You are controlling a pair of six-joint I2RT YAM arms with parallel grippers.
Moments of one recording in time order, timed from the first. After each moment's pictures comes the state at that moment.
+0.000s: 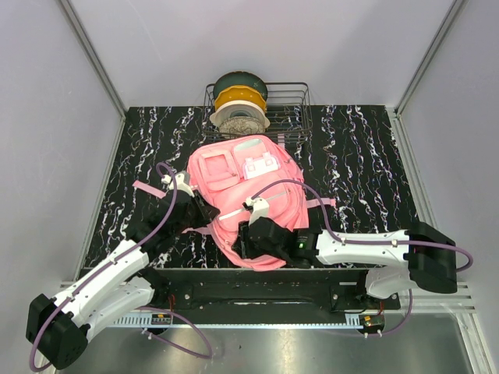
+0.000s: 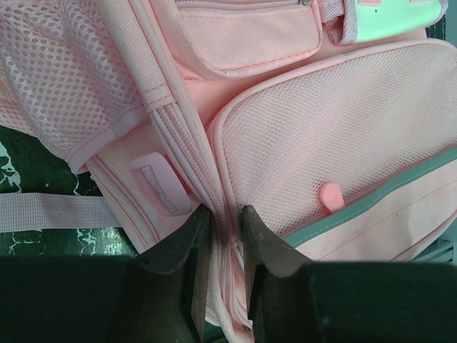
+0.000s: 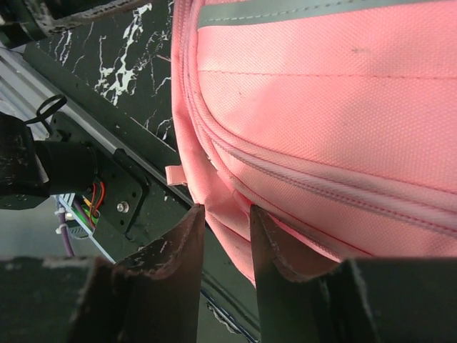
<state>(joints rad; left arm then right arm) -0.59 0.79 0.53 -0.32 -0.07 -0.82 1.28 1.38 0.83 -0.06 0.25 0.82</state>
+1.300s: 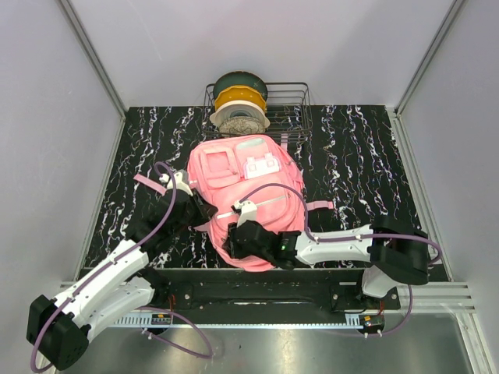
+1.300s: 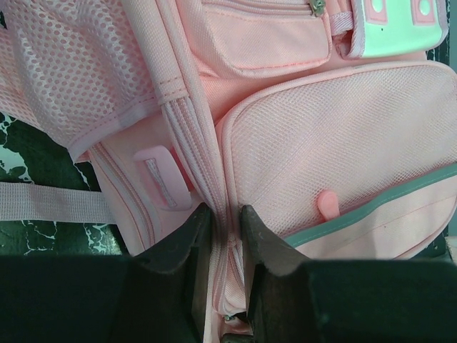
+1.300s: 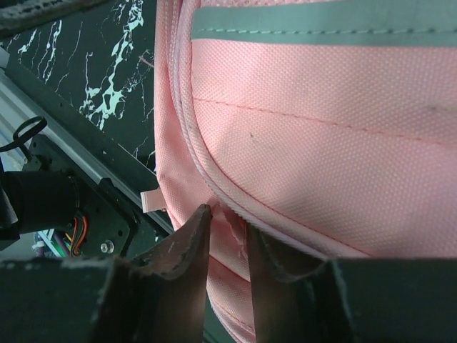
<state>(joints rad) -0.58 0.79 0.53 -0.31 -0.08 -0.80 1.29 1.58 0.84 0.14 0.29 0.81</state>
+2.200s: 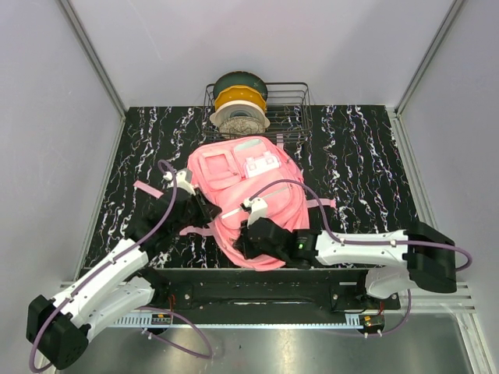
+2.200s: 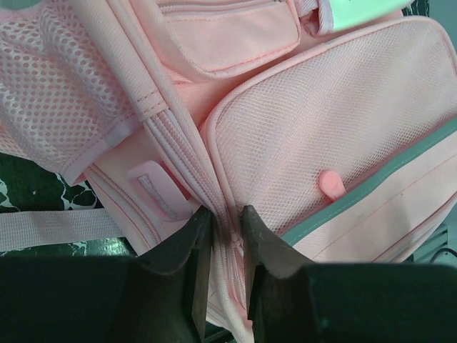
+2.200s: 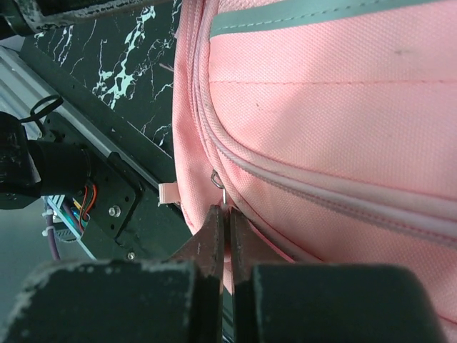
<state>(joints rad) -0.58 0.79 0.56 -0.32 -0.04 -0.78 1.29 1.41 0.83 -0.03 0.28 0.76</state>
